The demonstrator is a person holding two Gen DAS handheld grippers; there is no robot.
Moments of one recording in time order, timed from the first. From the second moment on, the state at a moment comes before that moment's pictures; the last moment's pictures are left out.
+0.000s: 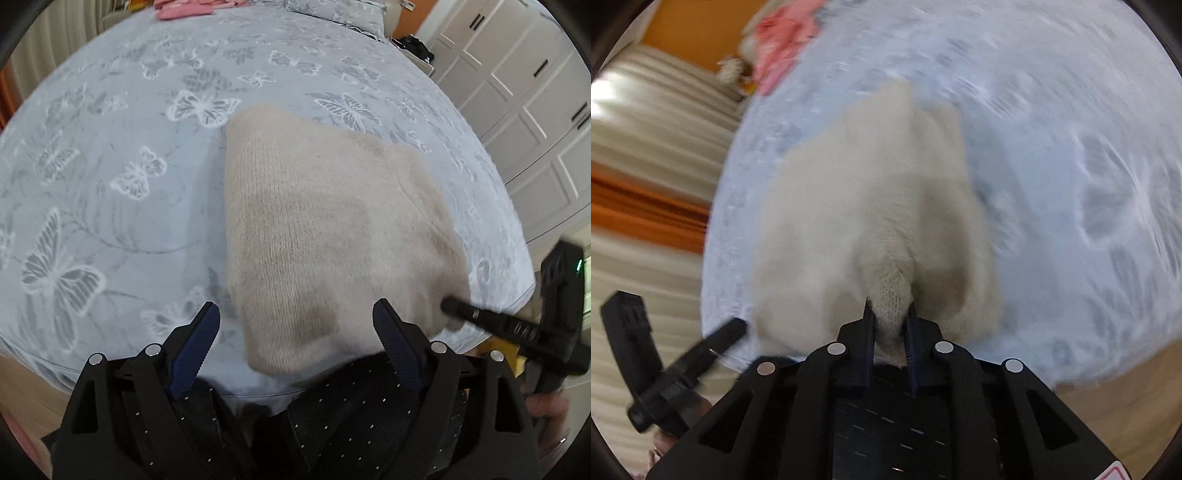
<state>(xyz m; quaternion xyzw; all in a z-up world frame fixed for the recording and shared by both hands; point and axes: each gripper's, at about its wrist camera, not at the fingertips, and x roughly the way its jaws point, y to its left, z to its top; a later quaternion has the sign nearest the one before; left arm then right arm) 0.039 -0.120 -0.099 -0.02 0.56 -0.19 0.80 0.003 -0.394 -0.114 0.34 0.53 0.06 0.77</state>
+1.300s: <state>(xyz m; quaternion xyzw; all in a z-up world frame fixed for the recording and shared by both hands) 0.108 -0.090 -0.174 -0.26 0.65 -0.13 0.70 0.025 -0.446 -0.207 0.42 0.56 0.03 0.71</state>
